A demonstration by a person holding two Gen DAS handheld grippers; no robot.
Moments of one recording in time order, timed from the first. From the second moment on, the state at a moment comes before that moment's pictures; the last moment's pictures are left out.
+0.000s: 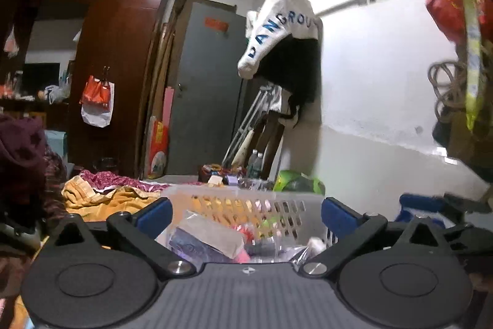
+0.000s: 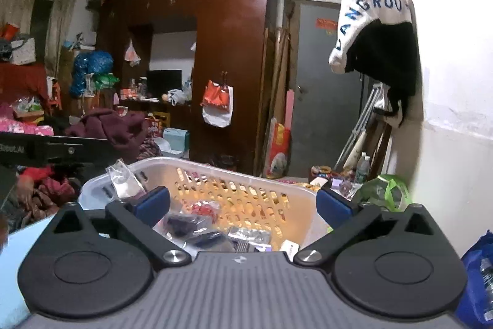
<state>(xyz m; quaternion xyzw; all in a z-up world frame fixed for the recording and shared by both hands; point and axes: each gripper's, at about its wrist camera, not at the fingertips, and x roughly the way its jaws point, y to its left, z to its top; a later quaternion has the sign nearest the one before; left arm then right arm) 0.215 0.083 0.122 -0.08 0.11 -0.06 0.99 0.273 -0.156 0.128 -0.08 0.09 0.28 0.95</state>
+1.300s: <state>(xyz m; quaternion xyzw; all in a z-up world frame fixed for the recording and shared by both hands) 0.183 0.057 0.110 0.02 0.18 0.01 0.98 0.261 -0.179 0.098 -0.05 0.16 0.24 0.96</state>
